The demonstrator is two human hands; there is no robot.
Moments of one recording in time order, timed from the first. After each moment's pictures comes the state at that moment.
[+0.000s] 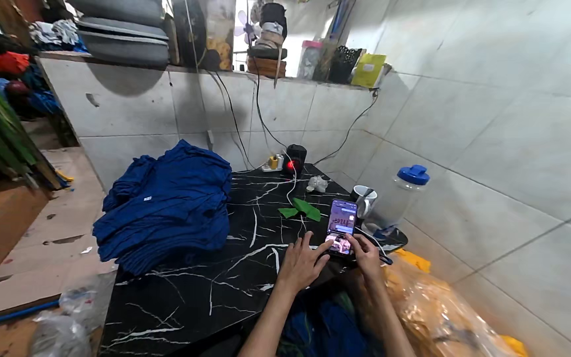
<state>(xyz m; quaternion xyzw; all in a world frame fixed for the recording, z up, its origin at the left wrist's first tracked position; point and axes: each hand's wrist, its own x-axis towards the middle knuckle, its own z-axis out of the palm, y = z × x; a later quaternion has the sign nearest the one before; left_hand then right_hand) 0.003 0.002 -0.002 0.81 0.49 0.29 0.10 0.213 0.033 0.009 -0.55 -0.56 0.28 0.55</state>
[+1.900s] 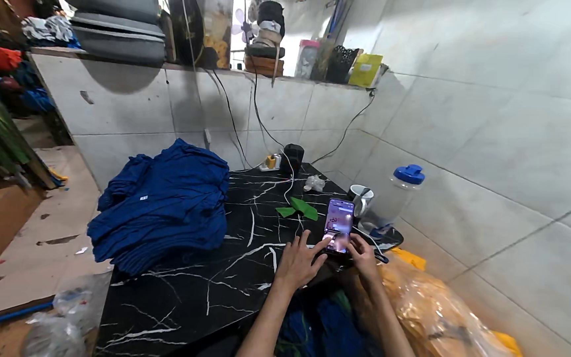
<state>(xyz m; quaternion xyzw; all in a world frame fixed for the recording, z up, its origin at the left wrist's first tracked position) 0.004 0.003 -0.001 0.81 0.50 0.29 0.11 0.224 0.035 -0.002 -0.50 -0.60 0.30 0.54</state>
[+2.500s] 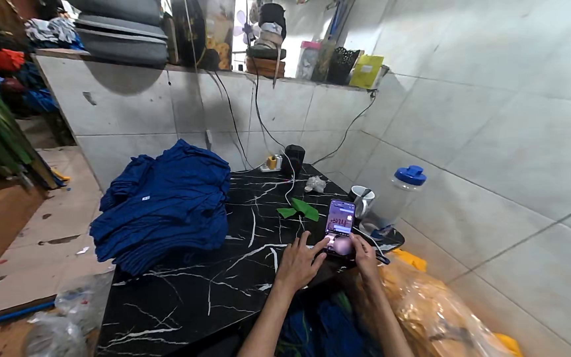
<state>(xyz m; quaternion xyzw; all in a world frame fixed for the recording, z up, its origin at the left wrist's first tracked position) 0.002 0.002 -0.002 0.80 0.50 0.31 0.12 0.217 0.036 0.000 -0.53 -0.56 0.29 0.57</state>
